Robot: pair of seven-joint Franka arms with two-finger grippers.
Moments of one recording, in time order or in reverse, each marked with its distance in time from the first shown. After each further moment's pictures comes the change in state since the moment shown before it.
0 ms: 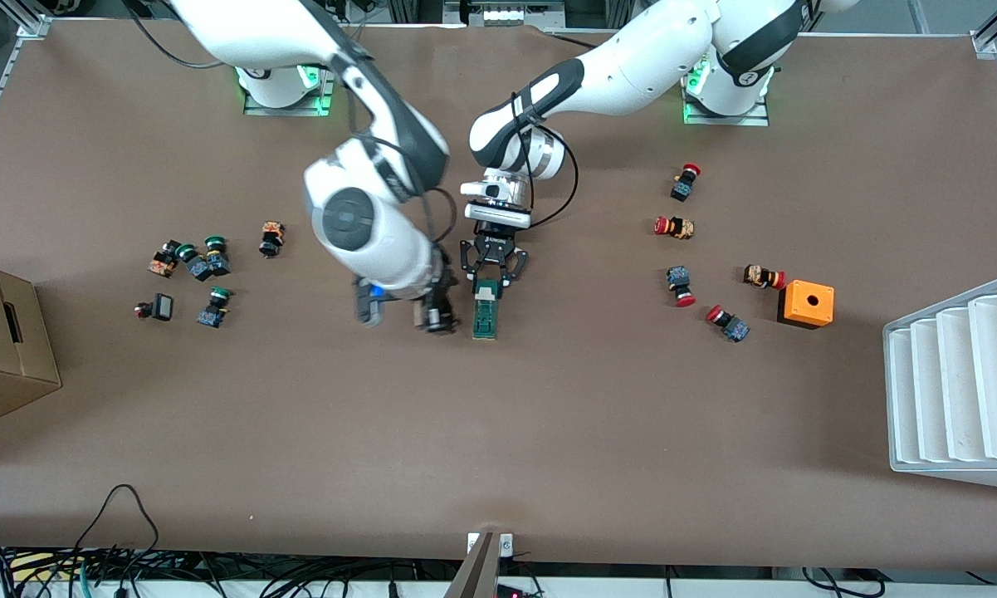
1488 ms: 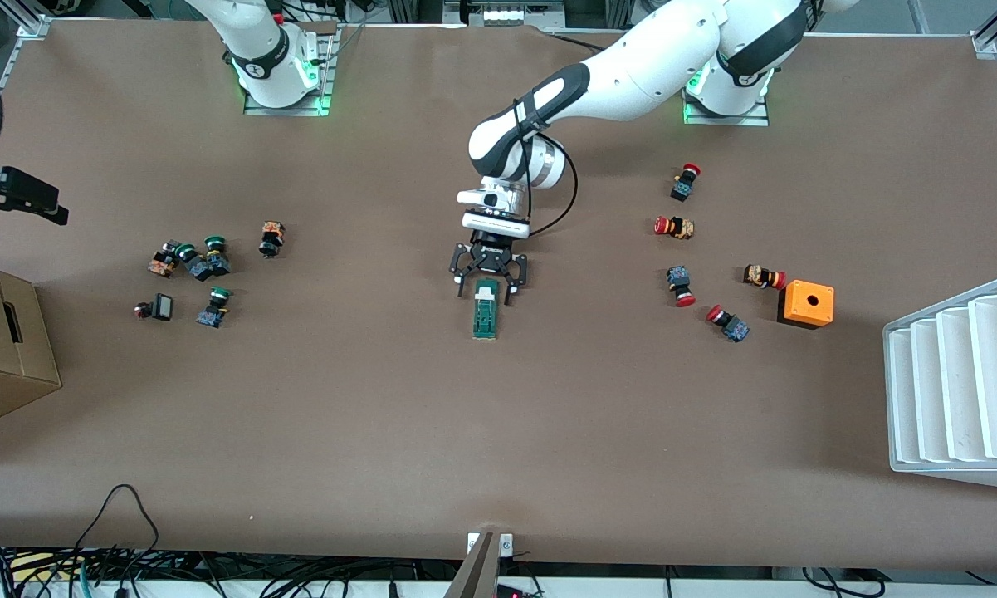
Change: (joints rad) left arm 0.029 -0.008 0.003 0.058 0.014 0.064 0.000; right arm -0.461 -0.477 -0.203 -0.086 -0.180 -0.564 -2.036
